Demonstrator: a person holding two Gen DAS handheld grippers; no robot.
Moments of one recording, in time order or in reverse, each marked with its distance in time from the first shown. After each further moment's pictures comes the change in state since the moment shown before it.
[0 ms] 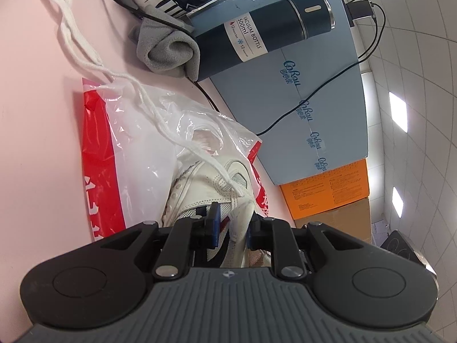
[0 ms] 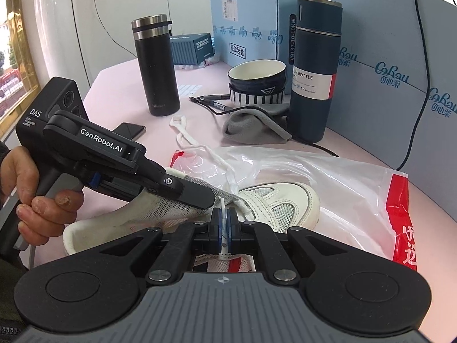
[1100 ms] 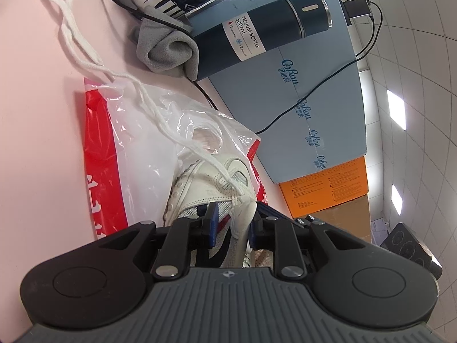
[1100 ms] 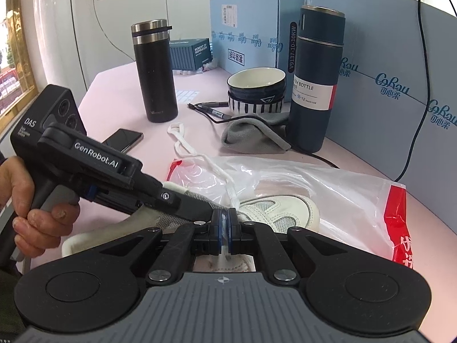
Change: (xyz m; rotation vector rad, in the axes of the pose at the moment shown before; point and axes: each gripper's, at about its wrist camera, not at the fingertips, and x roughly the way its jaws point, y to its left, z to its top) left arm -0.004 0.000 -0.004 0.006 -0.001 -0.007; right arm 0.004 0.004 0.007 -0.007 -0.029 -0.021
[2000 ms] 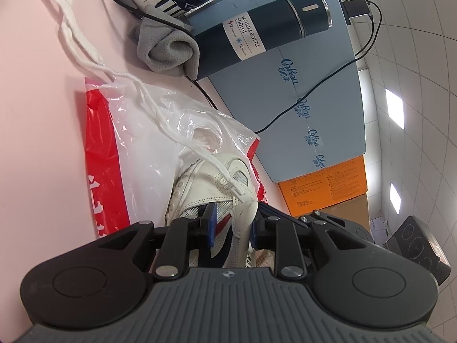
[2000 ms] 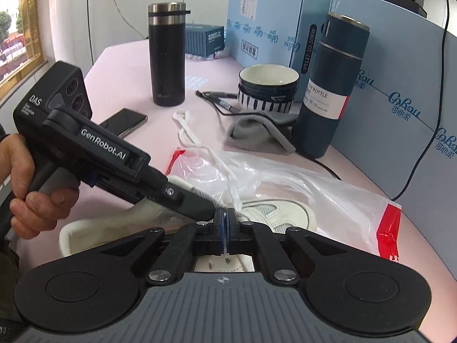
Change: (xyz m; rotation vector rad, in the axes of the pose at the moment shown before) left arm 0.002 0.001 0.000 -0.002 0.003 -0.010; right arm 0.003 0.012 0.008 -0.112 0.047 -0.017
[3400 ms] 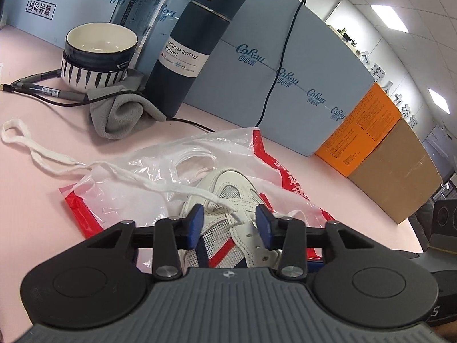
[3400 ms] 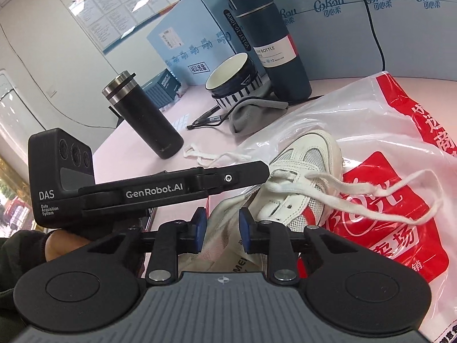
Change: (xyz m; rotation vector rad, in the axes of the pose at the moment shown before) left arm 0.004 -0.075 -0.005 0.523 -0.008 0.243; right arm -0.028 0.010 -0.033 0.680 -0.106 0.109
